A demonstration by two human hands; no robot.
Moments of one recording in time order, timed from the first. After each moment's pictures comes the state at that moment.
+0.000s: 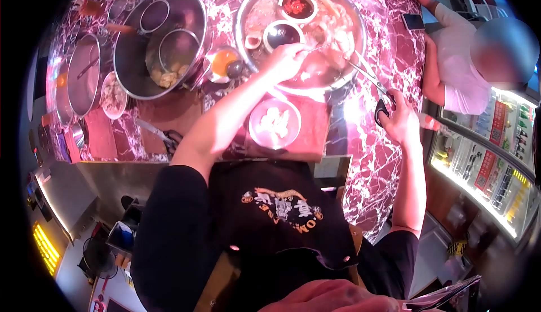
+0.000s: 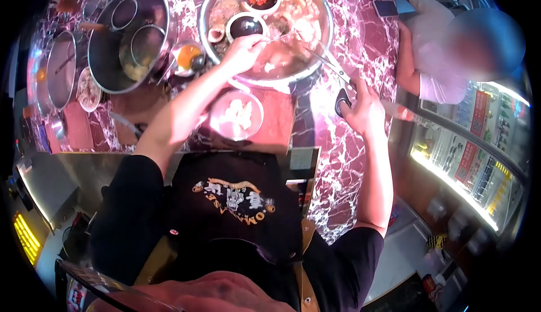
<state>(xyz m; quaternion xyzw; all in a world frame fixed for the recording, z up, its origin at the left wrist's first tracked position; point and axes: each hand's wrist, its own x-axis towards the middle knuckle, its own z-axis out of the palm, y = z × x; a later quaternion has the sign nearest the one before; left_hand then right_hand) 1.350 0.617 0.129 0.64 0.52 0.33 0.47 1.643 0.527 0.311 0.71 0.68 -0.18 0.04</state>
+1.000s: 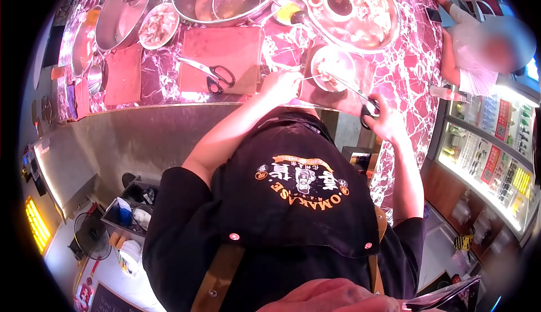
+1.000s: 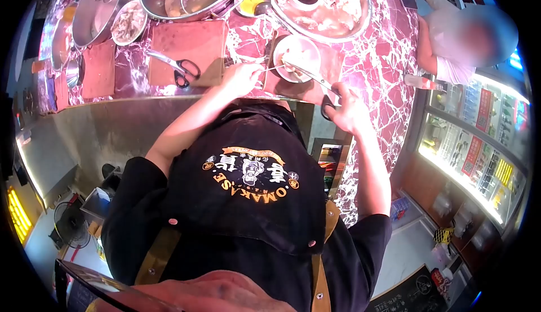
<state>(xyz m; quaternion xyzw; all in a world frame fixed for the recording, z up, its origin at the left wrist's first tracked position) 1.180 0.363 0.162 0.72 0.56 0.19 0.37 1.468 0.348 0.314 0.69 0.64 -0.31 0.11</state>
